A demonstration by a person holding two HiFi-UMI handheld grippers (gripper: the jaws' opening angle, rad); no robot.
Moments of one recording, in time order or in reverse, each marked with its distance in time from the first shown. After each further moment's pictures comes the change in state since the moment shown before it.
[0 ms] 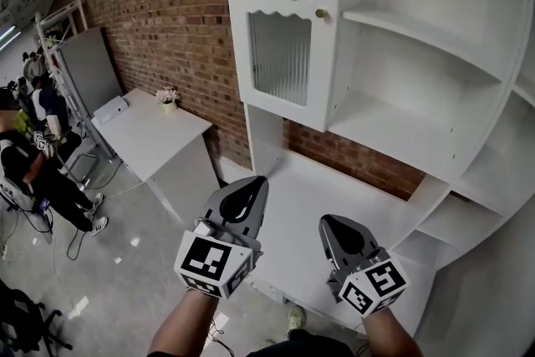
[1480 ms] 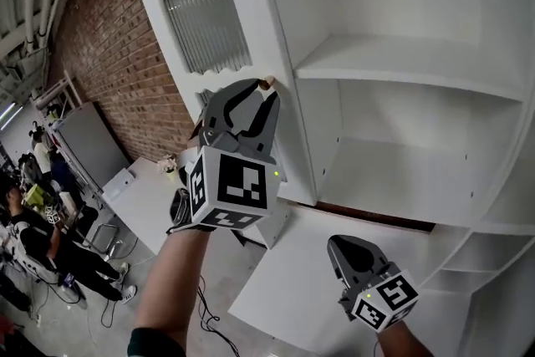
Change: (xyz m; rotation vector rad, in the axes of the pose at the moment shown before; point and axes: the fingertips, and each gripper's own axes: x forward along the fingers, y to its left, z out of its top) left arm 0.280 0.050 0.162 0.879 -0.024 0.065; right arm 0.086 -0.144 0.028 0.094 -0.126 -0.044
